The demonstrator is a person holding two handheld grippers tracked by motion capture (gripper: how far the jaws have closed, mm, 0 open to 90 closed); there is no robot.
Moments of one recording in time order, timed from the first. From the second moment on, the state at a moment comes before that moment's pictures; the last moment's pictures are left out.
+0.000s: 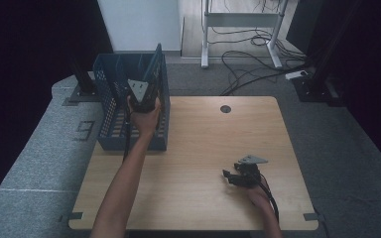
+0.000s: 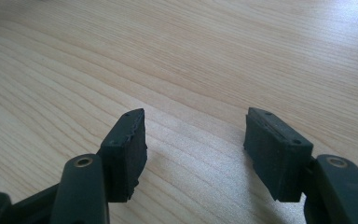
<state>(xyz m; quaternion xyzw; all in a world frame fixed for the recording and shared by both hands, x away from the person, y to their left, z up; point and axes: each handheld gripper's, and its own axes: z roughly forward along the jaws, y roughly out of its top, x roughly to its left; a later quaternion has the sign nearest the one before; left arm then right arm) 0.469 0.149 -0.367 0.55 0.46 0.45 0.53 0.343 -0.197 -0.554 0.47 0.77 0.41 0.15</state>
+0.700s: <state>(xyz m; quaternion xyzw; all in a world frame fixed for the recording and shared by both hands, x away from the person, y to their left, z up) 0.457 0.151 -0.370 0.57 0.45 0.43 0.54 0.341 -0.194 -0.554 0.46 0.77 0.40 0.16</state>
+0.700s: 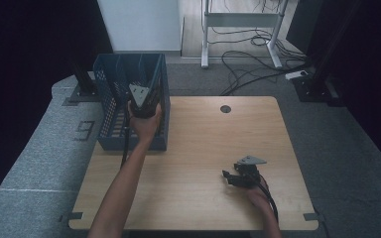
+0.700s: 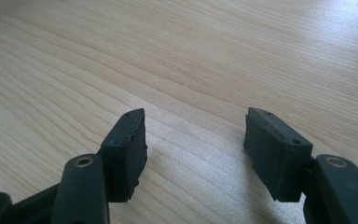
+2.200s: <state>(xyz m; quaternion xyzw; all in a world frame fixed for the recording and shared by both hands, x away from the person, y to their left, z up) 0.452 0.150 -0.400 0.63 0.42 0.42 0.50 0.342 -0.193 -0.554 0.46 0.77 0.40 0.17</state>
